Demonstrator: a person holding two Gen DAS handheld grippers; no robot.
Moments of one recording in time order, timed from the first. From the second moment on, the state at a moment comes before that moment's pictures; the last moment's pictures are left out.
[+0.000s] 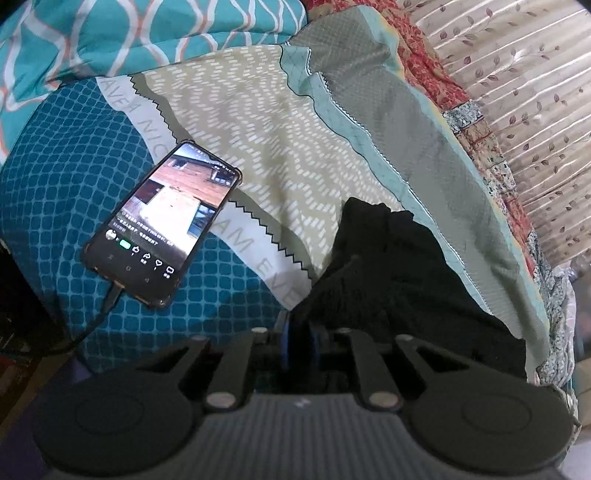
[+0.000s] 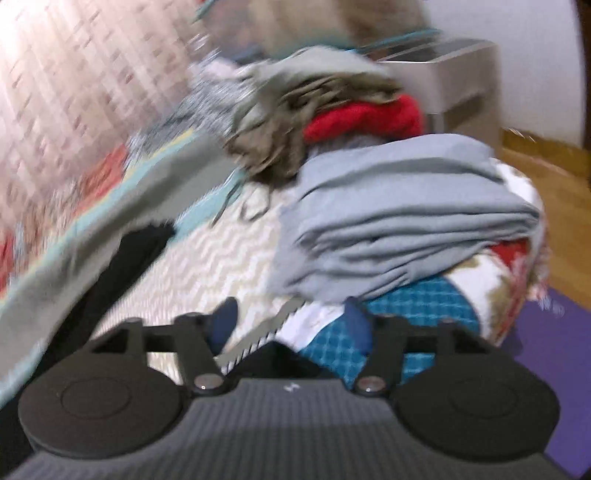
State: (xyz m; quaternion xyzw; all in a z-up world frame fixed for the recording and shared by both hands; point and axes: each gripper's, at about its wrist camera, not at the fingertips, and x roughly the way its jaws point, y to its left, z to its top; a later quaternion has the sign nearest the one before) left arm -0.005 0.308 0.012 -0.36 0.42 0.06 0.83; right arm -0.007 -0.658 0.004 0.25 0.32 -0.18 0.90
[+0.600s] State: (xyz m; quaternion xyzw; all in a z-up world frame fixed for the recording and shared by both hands) left arm -0.012 0.315 0.009 -0.39 0.39 0.11 0.83; right arm 0.050 -0.693 -0.027 0.37 0.25 -0.23 0.86
